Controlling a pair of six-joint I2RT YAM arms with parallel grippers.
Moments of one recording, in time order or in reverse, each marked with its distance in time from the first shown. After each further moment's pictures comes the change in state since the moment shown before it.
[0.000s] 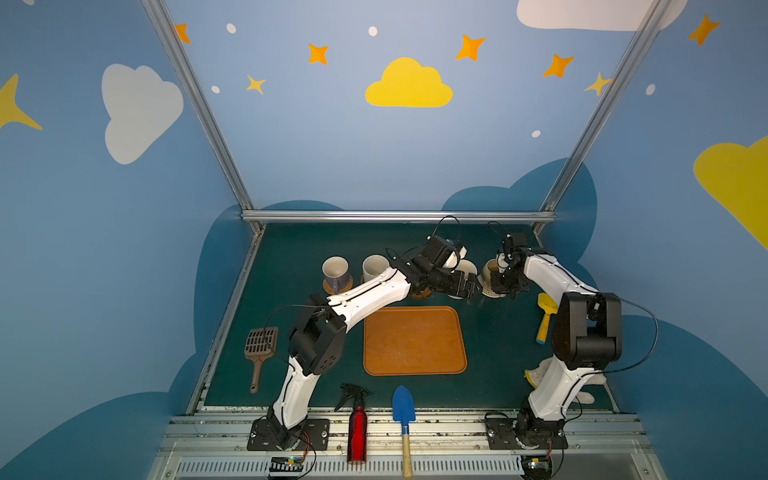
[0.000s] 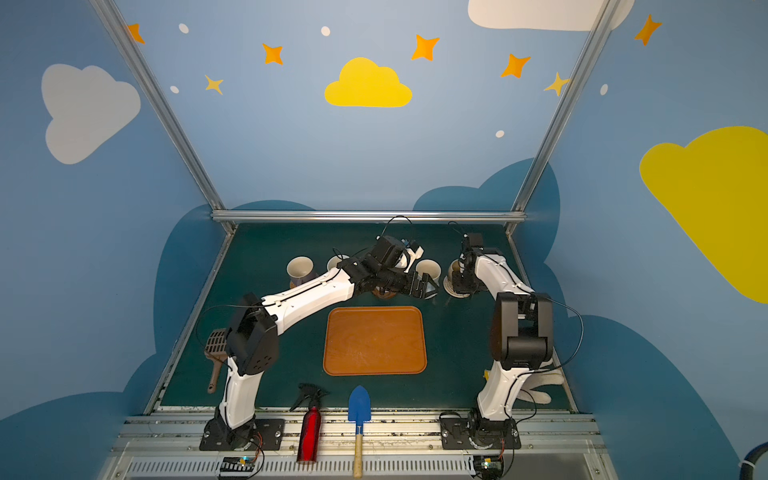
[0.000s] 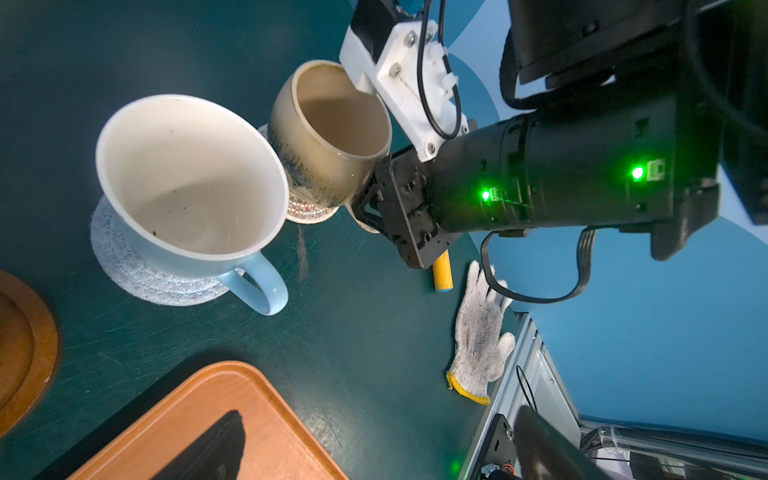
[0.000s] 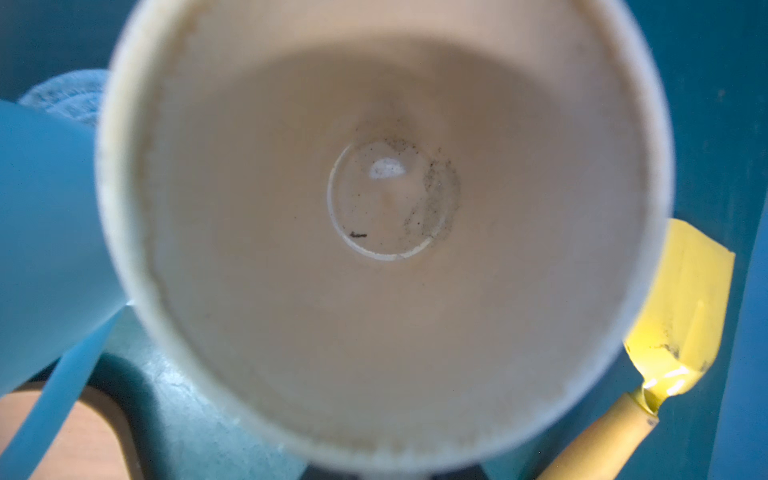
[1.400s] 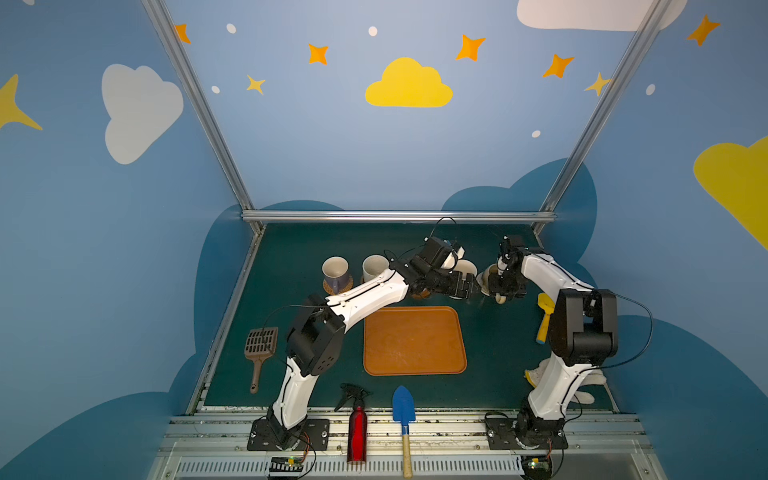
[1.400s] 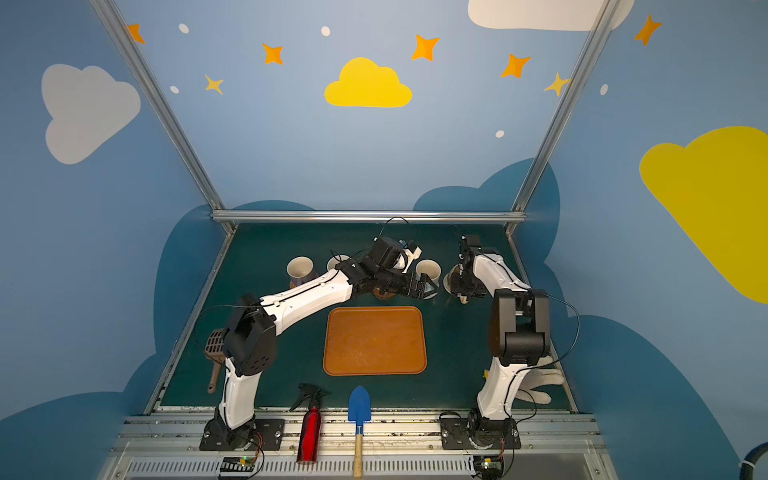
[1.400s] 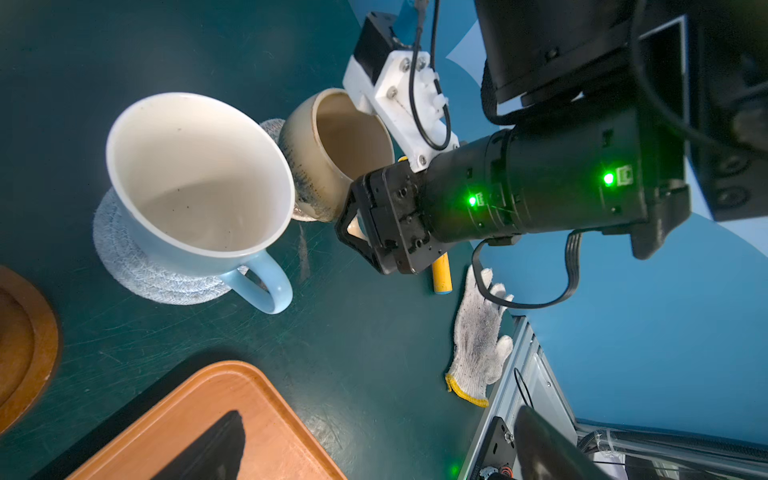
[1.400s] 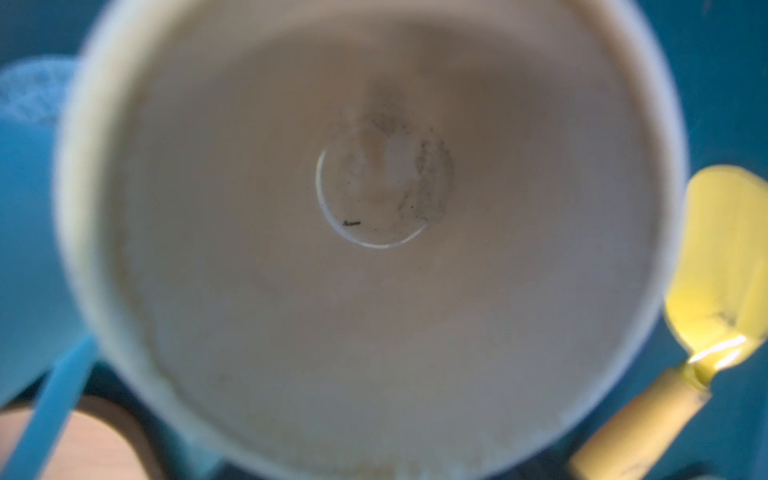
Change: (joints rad) left arm 0.006 -0.014 -0.039 0.042 0.005 -0.015; right arm -0.002 0.031 0.010 -0.038 -0.008 0.110
